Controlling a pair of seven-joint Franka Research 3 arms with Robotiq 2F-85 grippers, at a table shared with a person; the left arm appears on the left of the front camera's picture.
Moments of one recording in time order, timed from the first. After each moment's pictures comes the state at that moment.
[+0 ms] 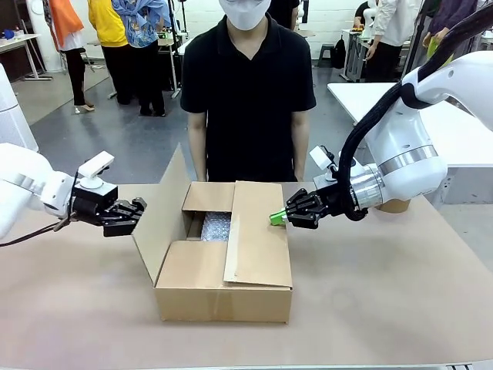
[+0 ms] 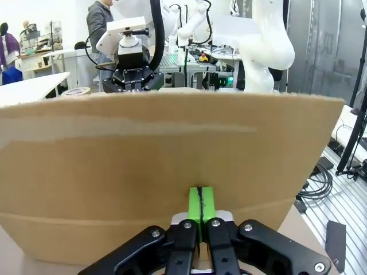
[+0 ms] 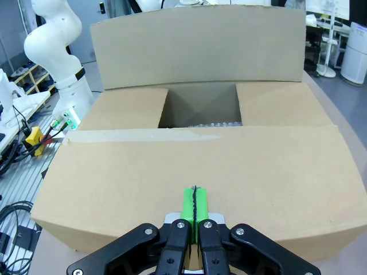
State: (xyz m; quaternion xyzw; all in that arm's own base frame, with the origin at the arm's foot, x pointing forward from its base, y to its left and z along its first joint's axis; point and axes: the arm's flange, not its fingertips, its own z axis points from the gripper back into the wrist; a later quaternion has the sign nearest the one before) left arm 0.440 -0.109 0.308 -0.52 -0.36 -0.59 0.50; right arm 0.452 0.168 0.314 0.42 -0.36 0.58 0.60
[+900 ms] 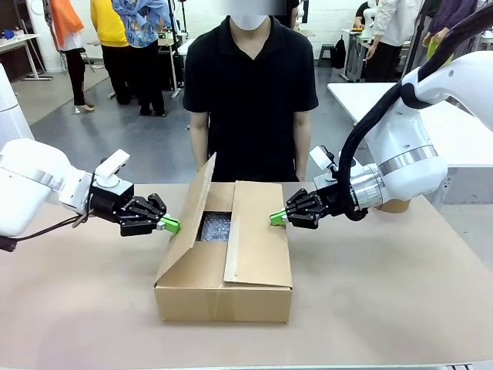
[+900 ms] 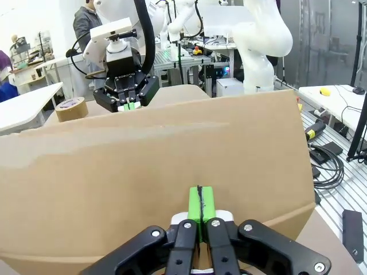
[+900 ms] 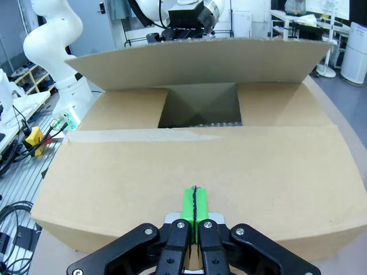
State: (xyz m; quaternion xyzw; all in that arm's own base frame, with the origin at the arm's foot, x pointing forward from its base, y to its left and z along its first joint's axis) left arm 0.446 -0.143 0.314 -0.50 -0.37 -0.63 0.47; right arm 0.452 0.168 0.314 0.42 -0.36 0.58 0.60
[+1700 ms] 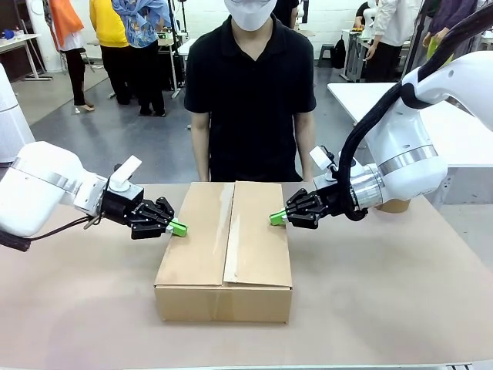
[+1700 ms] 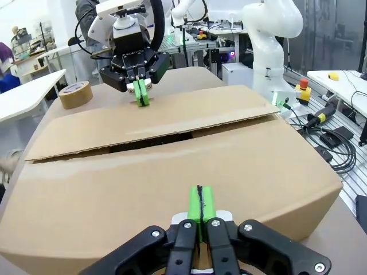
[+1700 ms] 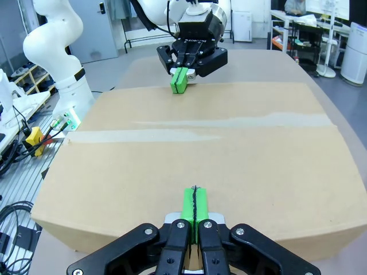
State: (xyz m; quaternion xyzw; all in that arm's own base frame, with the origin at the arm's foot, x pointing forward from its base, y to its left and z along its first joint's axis) left arm 0.462 -0.152 0.297 -0.47 -0.36 -0.64 0.49; right arm 0.452 0.169 0.314 0.42 -0.36 0.58 0.60
